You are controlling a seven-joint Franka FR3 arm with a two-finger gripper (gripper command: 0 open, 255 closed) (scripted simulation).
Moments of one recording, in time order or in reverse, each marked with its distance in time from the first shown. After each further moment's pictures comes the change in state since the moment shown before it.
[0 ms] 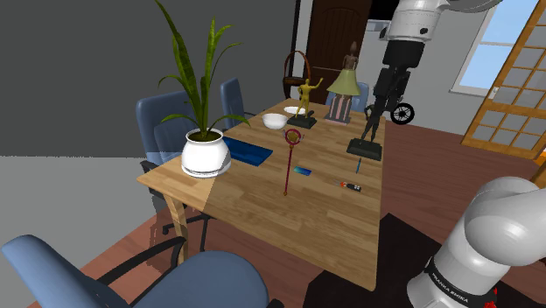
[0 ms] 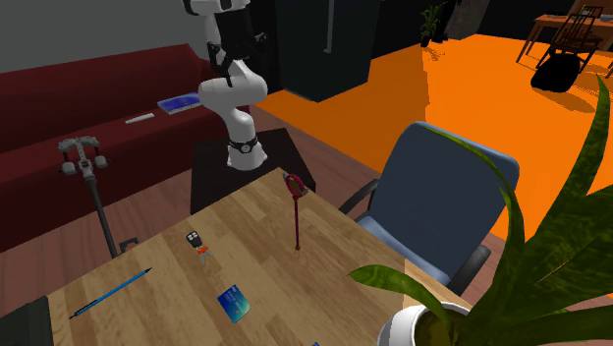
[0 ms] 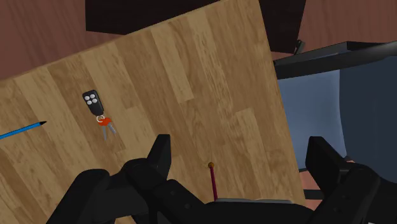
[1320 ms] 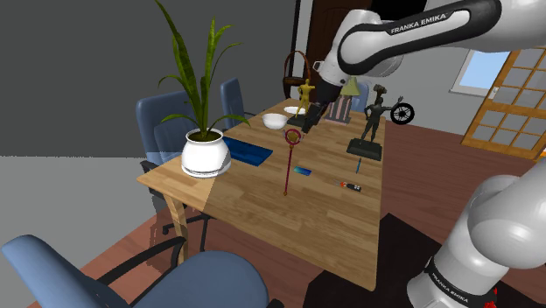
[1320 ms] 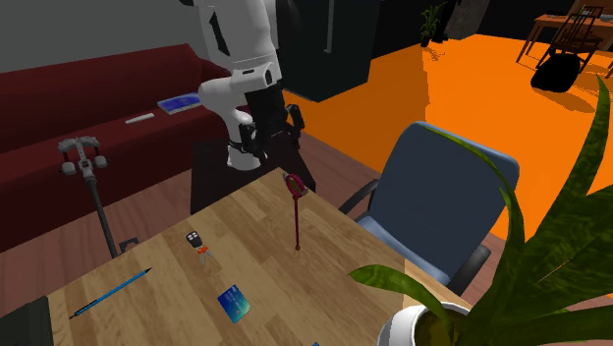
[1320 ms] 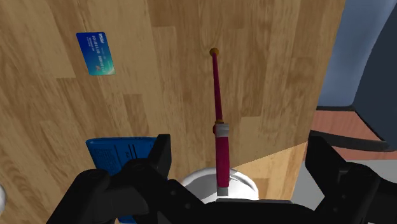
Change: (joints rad) arm 0.092 0.410 -0.035 -0.062 0.034 0.743 -0.295
